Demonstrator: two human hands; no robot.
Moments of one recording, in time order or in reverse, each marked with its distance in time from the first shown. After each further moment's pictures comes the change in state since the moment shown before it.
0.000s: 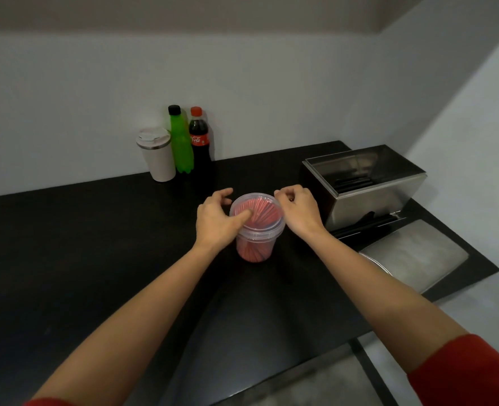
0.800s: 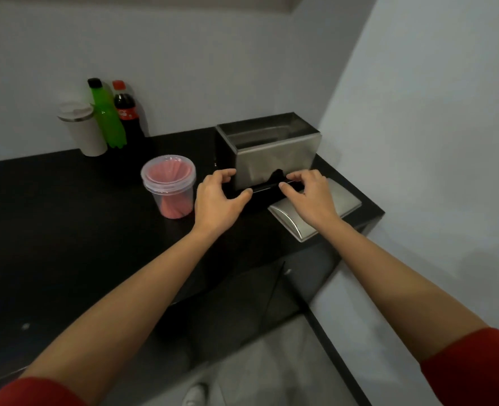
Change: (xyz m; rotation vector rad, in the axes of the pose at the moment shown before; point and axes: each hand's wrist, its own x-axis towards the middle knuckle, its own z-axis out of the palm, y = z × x) left_hand -0.125 0.099 0.108 -0.027 -0.030 0.224; right_hand -0.095 0.108 -0.177 -0.173 0.118 -0.117
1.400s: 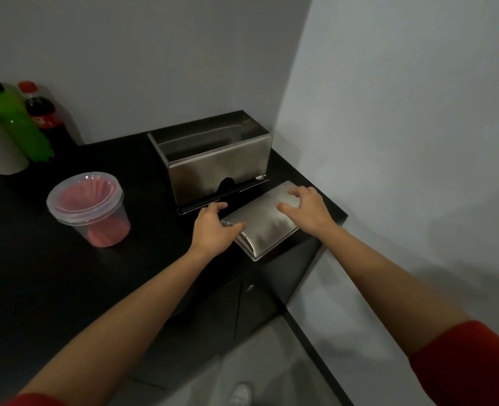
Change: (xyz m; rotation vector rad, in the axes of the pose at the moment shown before) left_hand 0.021 0.002 0.126 0.024 -0.290 -0.238; right_hand 0.047 0.117 -0.038 -0.109 -0.167 0.253
